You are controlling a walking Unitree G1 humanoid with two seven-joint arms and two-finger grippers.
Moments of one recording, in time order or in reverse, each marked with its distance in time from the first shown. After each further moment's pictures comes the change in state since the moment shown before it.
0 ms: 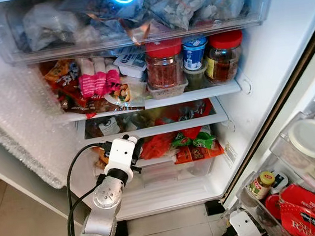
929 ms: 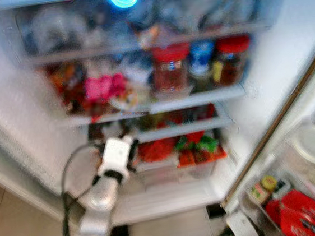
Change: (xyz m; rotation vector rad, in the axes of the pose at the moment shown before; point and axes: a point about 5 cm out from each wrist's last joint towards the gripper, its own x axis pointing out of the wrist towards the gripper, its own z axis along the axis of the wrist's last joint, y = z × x) left arm -0.002 0.010 -0.002 0.005 0.006 0.029; right arm 0.001 0.007 0.003 -0.003 -0.011 0.018
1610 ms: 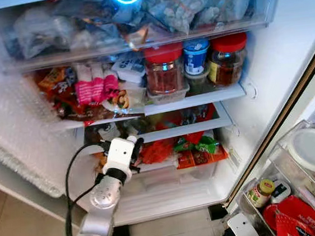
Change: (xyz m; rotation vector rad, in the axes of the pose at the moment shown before) left arm 0.001 -0.003 0.003 0.028 -0.020 -0.038; right arm -0.001 -0.002 -0.005 -0.016 0.014 0.000
